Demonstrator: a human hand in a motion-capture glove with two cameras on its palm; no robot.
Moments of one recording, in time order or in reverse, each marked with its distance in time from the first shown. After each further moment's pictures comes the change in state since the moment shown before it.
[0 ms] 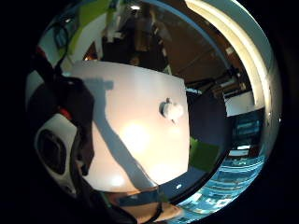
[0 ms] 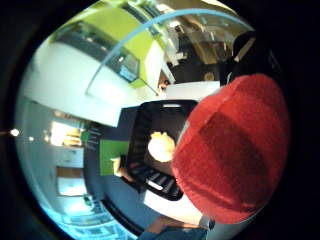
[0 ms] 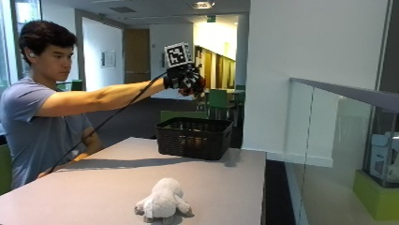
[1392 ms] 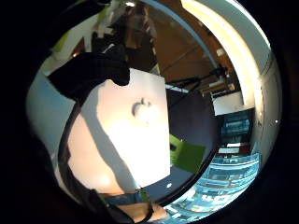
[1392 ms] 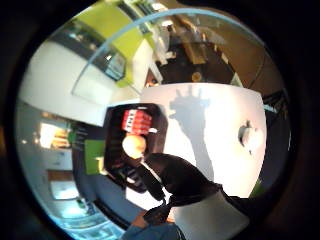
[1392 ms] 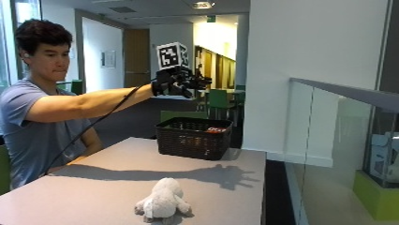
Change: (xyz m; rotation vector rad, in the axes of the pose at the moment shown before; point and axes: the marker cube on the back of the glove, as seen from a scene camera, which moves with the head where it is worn) arm 0.164 0.017 0.003 -0.062 0.225 0.284
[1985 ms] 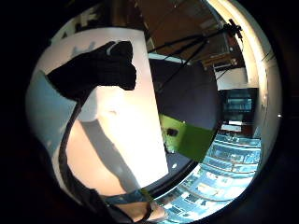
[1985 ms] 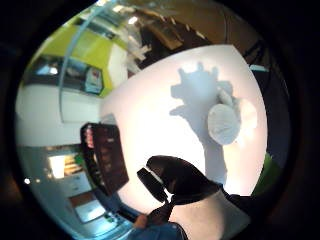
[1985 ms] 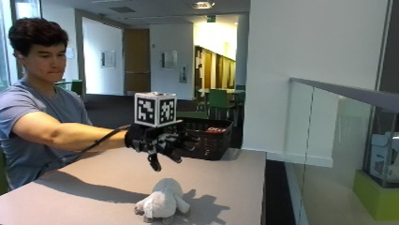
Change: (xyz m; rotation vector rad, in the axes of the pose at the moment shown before) arm 0.176 0.020 0.162 -0.237 -0.037 0.244
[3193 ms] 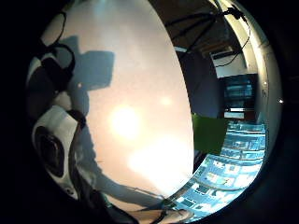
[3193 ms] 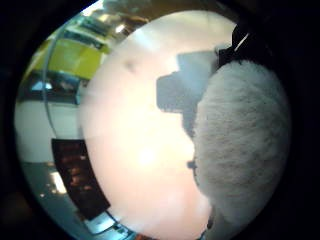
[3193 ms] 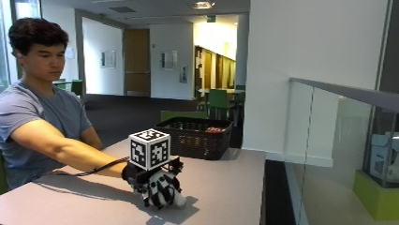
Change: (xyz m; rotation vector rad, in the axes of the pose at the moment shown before) arm 0.001 0.011 0.120 -0.010 -0.042 0.133
